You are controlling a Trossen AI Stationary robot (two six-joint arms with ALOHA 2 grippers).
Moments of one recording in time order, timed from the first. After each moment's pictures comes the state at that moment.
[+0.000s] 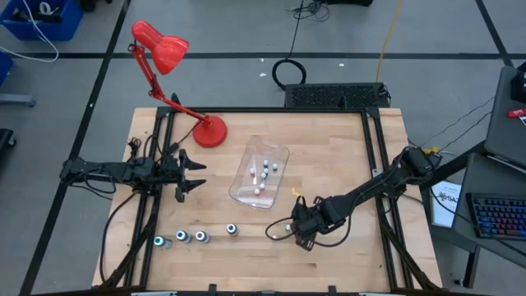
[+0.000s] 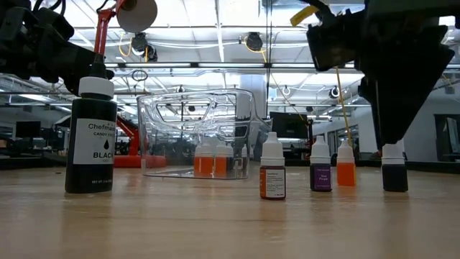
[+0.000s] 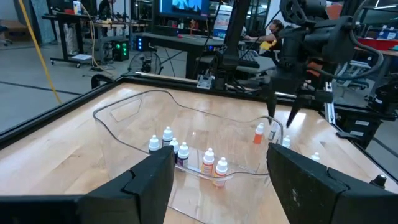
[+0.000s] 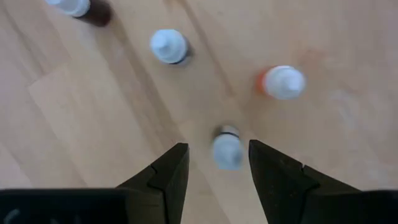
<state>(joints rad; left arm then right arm) -0.10 0.08 0.03 0.00 -0.16 -0.14 0.46 1.77 1.18 -0.78 0.05 0.96</state>
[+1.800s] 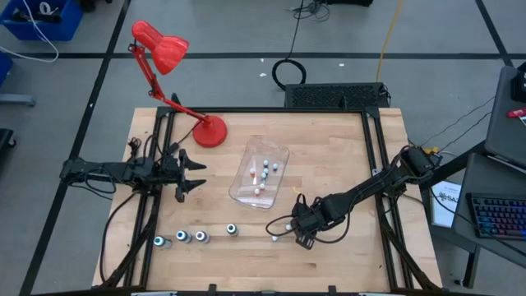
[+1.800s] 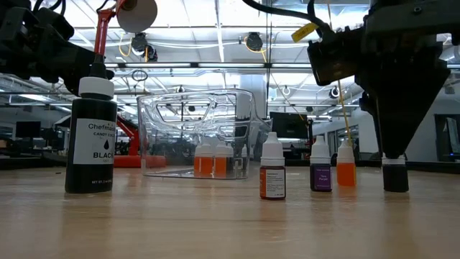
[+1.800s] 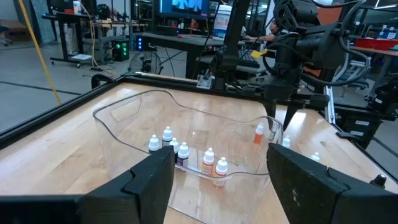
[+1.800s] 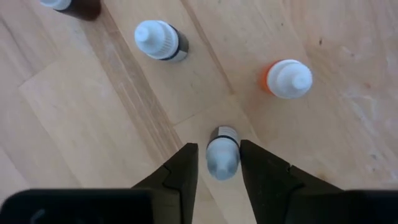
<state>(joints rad) -0.10 0.08 0.03 0.00 -0.16 -0.14 0.44 1.76 1.10 -0.68 0.00 0.96</state>
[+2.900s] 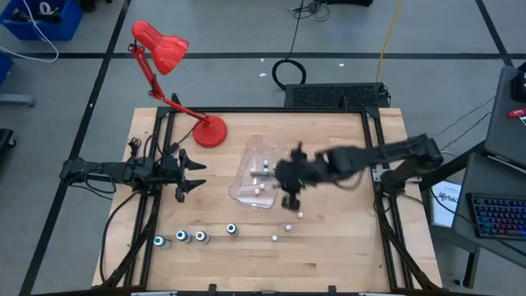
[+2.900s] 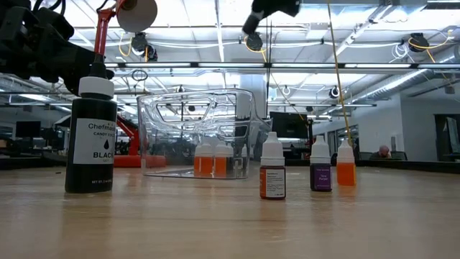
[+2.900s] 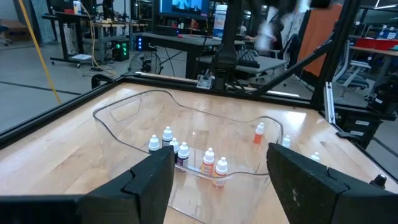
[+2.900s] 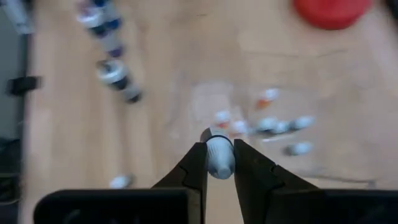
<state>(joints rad) -0.10 0.08 0.03 0.00 -0.16 -0.14 0.17 1.64 1.63 -0.90 0.18 0.33</state>
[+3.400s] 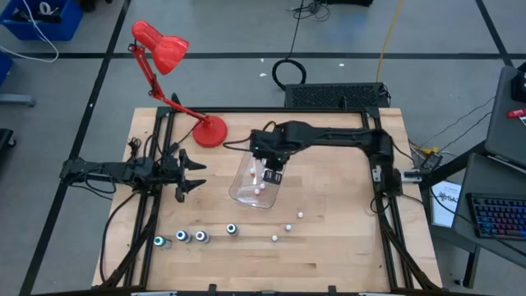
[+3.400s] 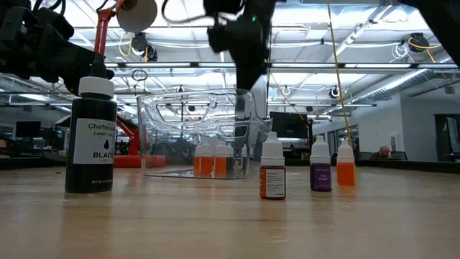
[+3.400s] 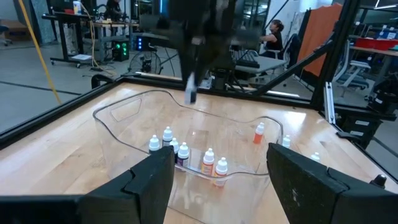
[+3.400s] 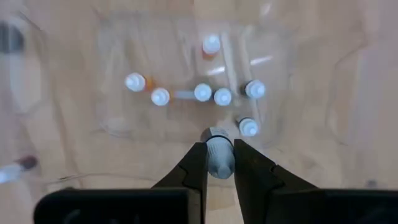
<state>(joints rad) -0.10 0.08 0.03 0.00 -0.16 -0.14 -0.11 2.04 1.94 -1.20 -0.01 0.11</state>
